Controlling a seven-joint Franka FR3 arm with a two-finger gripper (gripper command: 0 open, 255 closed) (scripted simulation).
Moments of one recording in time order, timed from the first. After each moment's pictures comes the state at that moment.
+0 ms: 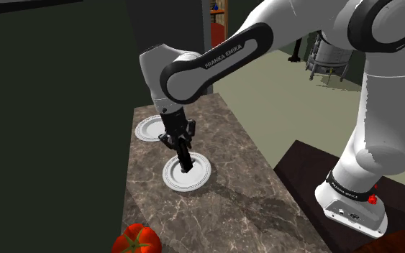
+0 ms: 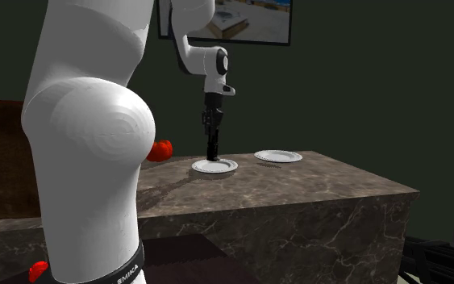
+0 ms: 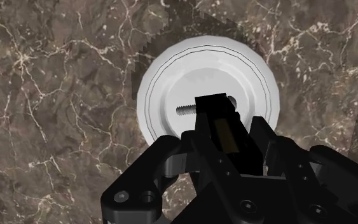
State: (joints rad) arm 0.09 0.28 0.54 -1.79 -0.06 1.89 0.79
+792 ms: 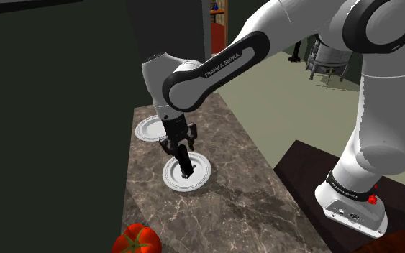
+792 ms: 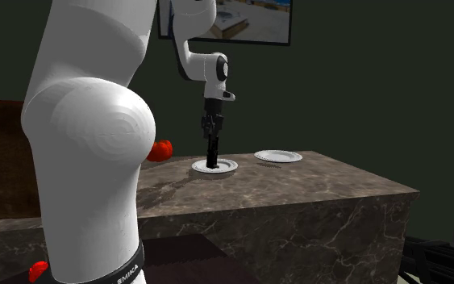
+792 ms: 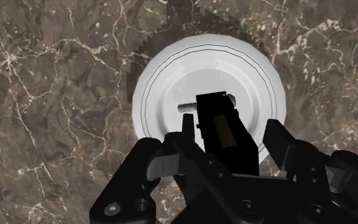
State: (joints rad) arm 0.10 0.30 0.54 -1.82 -0.07 1.95 0.80
